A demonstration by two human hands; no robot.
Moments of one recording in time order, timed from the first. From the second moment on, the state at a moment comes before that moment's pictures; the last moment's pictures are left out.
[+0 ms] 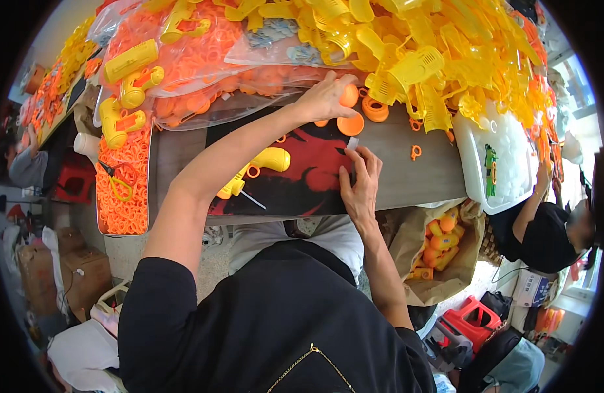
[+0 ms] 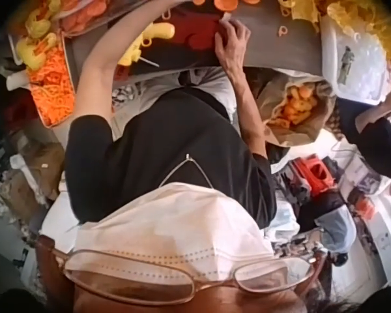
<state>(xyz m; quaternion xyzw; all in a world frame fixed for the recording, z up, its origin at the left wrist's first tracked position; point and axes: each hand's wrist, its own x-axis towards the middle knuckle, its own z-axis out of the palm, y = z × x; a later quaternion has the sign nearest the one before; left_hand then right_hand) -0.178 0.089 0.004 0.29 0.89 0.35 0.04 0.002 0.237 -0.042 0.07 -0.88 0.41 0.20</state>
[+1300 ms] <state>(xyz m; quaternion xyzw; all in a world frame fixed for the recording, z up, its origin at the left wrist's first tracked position) 0.004 -0.049 0.030 0.13 0.82 0.56 -0.04 -0.103 0.246 -0.005 0.12 -0.83 0.53 0.09</state>
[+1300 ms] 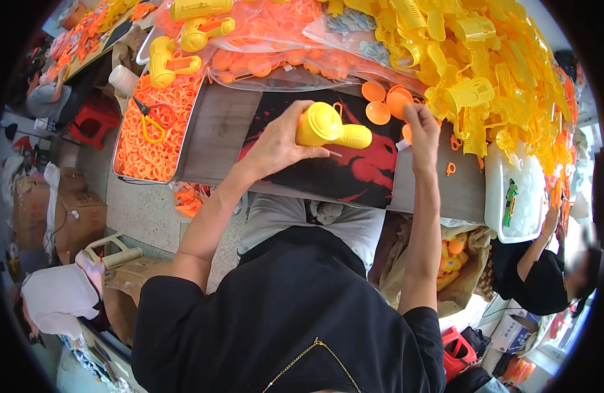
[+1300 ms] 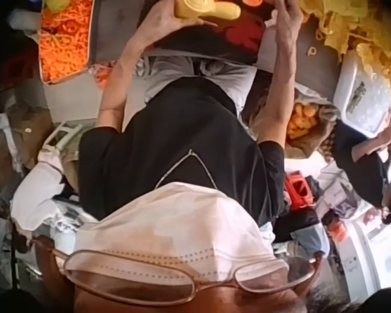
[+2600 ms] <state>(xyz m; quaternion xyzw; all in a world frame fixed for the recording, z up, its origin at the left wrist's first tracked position) 0.034 -0.024 0.009 0.16 0.81 0.53 -0.20 -0.098 0.110 0.050 0.27 -0.74 0.53 -0.31</state>
